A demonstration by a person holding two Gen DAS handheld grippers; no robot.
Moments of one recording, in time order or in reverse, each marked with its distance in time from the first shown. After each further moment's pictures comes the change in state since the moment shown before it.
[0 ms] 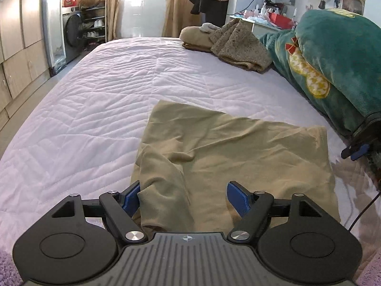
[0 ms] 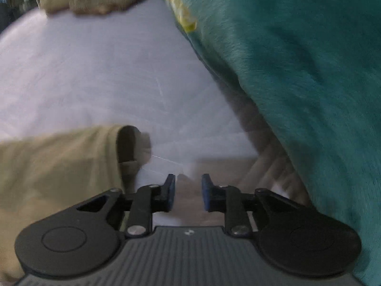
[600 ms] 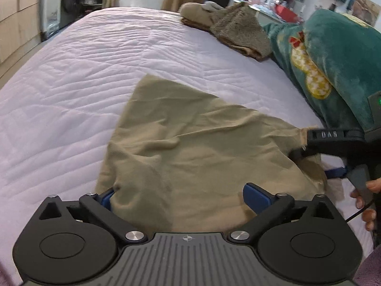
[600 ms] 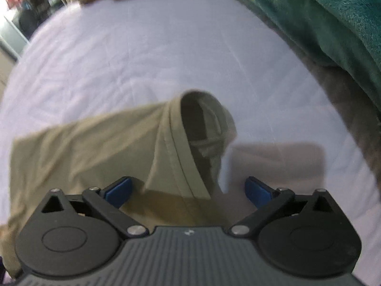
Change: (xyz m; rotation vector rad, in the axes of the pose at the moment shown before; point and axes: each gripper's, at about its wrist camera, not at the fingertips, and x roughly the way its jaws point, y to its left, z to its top) left arm 0.044 -0.001 0.007 -0.122 0.118 -0.138; right arm 0.042 0.040 -0.020 0.018 0.051 0.230
